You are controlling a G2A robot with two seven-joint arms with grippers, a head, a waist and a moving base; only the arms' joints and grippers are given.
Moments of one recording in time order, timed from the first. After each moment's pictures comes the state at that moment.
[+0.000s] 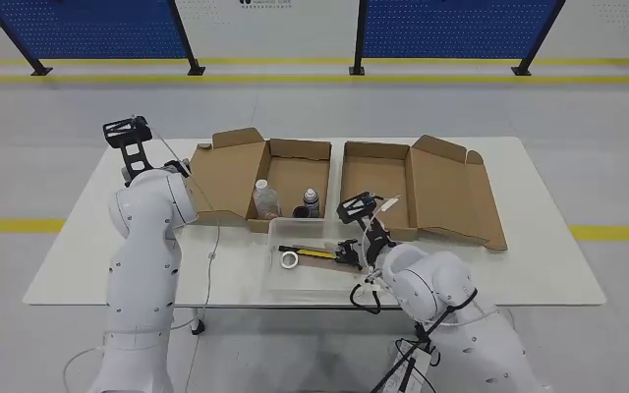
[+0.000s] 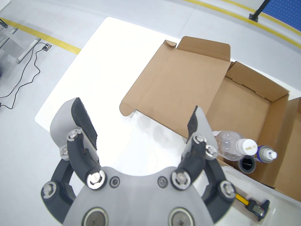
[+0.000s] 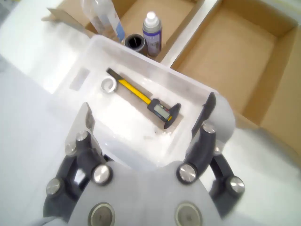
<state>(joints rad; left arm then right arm) 1.02 -1.34 -1.48 -1.81 1.75 0.47 -1.35 -1.19 -1.24 0.99 -1.94 -1.12 0.18 1.06</state>
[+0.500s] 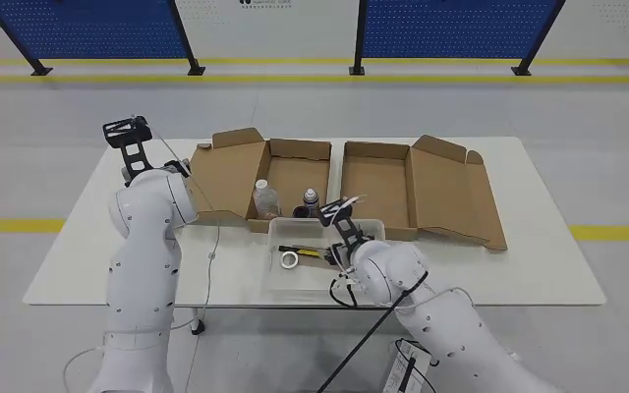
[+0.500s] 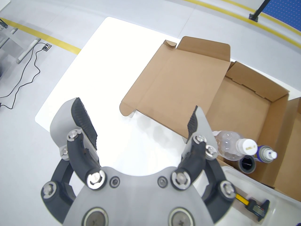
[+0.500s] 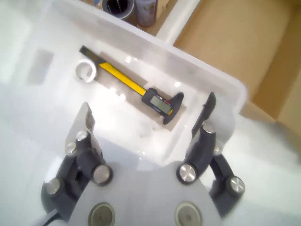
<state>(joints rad) 1.02 -1.34 -1.48 -1.81 1.75 0.47 -1.35 -1.05 -1.30 0.81 -1.72 -1.18 0.32 1.13</state>
